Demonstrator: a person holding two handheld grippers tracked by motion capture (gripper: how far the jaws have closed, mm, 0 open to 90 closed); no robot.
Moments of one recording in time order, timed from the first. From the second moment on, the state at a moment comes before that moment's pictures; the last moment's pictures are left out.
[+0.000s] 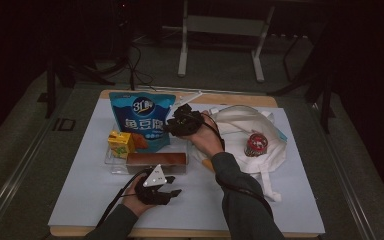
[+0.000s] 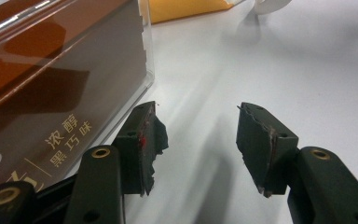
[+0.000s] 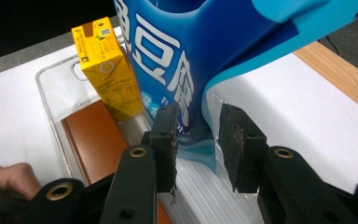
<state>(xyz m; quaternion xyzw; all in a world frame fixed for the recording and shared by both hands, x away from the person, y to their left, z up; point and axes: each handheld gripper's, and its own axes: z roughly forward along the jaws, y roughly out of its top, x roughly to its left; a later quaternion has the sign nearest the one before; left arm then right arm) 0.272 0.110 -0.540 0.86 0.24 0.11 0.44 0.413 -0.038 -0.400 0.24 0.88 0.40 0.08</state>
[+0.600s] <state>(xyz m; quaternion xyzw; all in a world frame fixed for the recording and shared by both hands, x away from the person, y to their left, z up) 0.272 0.112 -0.540 0.85 0.24 0.10 0.45 0.404 -0.084 -0.386 0.28 0.87 0.41 0.10</state>
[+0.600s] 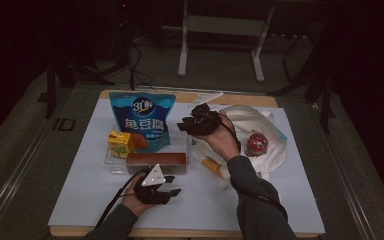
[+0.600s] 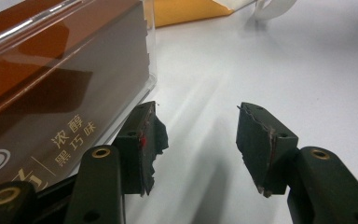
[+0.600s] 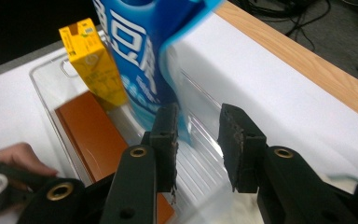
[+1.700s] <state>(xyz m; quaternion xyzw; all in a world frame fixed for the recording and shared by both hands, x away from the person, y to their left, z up) 0.271 0.112 -0.540 0.85 0.24 0.11 0.45 0.389 -0.205 -0.386 0.36 0.84 0.37 0.16</state>
